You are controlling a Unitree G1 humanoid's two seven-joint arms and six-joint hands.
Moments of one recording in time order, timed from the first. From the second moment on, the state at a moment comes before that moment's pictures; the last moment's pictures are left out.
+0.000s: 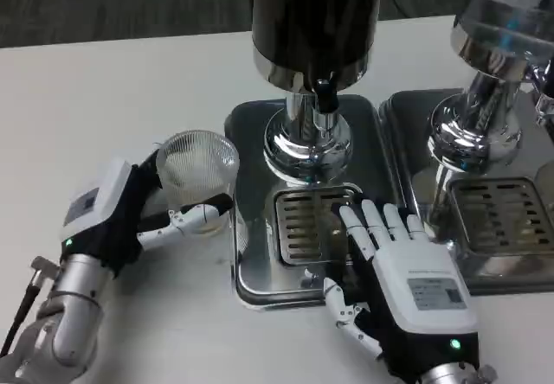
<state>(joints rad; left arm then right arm) -0.44 0.42 -0.26 1.09 0.50 -0.63 0.42 0.17 -0.22 0.51 -0.01 -1.06 0.18 -0.35</state>
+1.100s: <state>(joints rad) -0.43 0.42 -0.29 1.12 0.57 -0.71 0.65 0.16 -0.21 0.49 -0.01 -1.06 0.18 -0.35</state>
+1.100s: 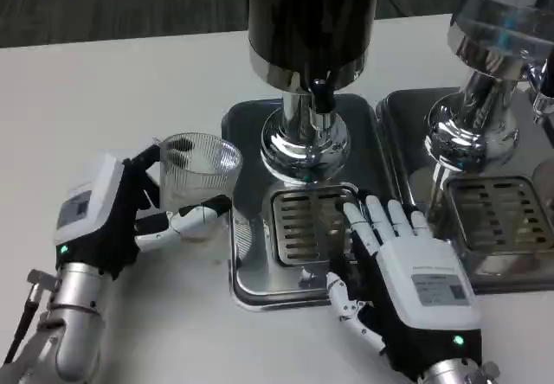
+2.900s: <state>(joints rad) -0.62 0.25 -0.44 1.25 0.72 -0.74 0.73 0.20 -0.20 0.46 -0.05 -1.05 0.23 -0.37</state>
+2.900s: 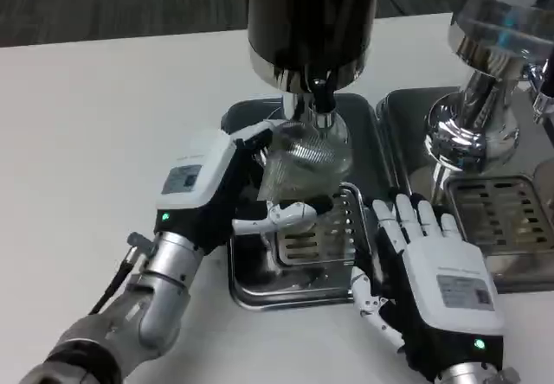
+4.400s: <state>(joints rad) -0.56 0.38 -0.42 1.17 0.63 -0.81 0.57 0.19 -0.22 0.44 -0.05 -1.00 0.20 -0.36</state>
